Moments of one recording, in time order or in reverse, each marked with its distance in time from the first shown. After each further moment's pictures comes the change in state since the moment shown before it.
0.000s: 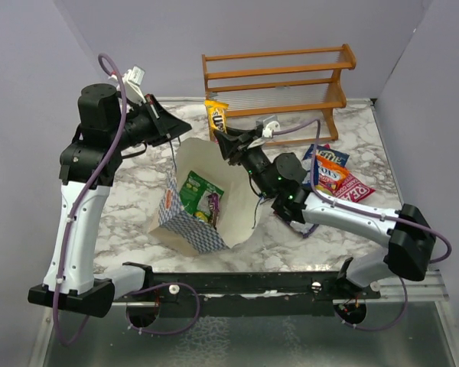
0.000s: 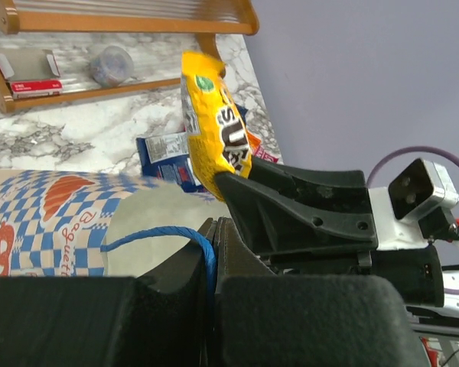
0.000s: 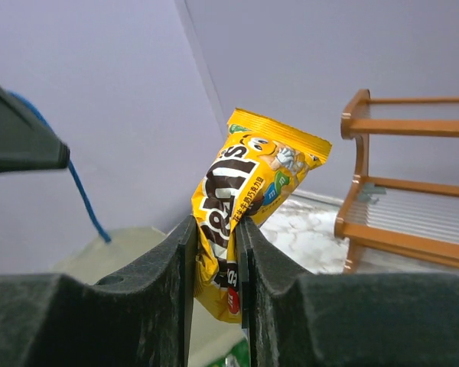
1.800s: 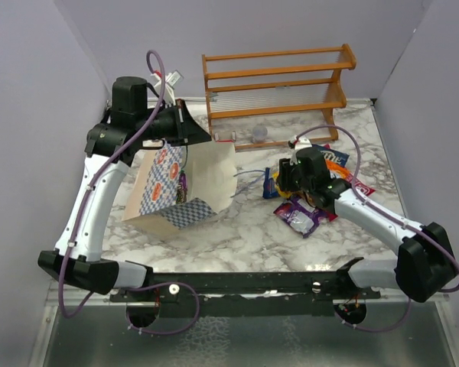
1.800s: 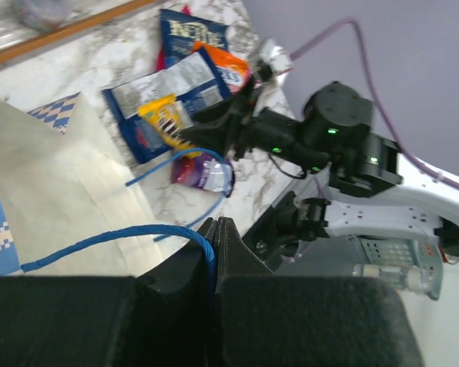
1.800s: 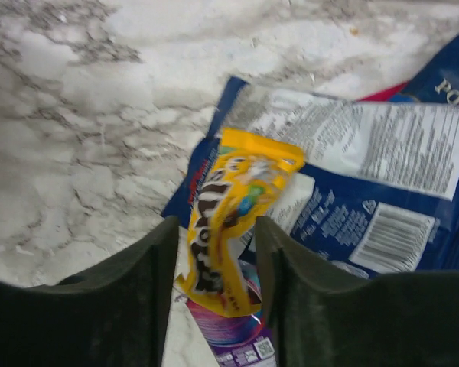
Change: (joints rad) left arm -0.063 0.164 0.014 -0.058 0.189 0.217; right arm -0.456 -0.152 -0.217 -0.889 -0.204 0.137
